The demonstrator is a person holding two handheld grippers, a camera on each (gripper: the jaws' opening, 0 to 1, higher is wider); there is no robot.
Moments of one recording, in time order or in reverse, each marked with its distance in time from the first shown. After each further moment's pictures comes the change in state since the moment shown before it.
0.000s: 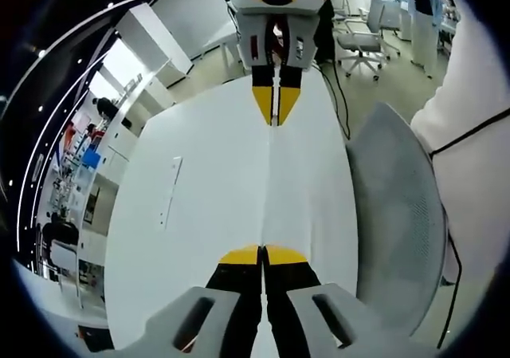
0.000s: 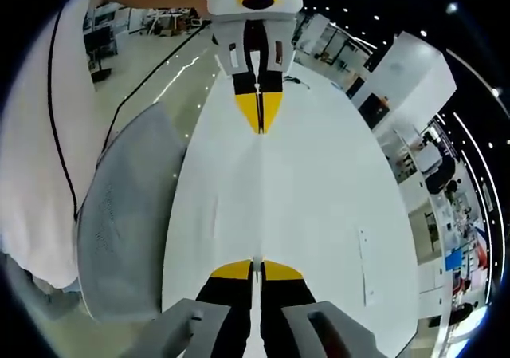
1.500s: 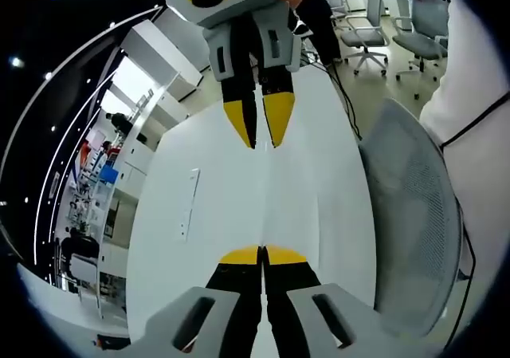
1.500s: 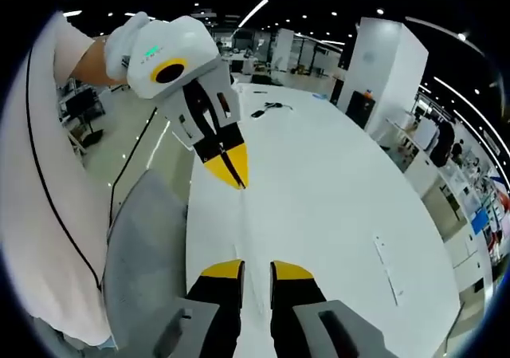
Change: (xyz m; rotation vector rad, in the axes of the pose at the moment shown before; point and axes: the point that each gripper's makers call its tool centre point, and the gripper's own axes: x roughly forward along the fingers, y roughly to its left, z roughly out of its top) left arm -0.006 0.010 0.006 0.076 -0.040 0.101; right arm -0.006 -0.024 0.051 0.242 -0.181 0.073
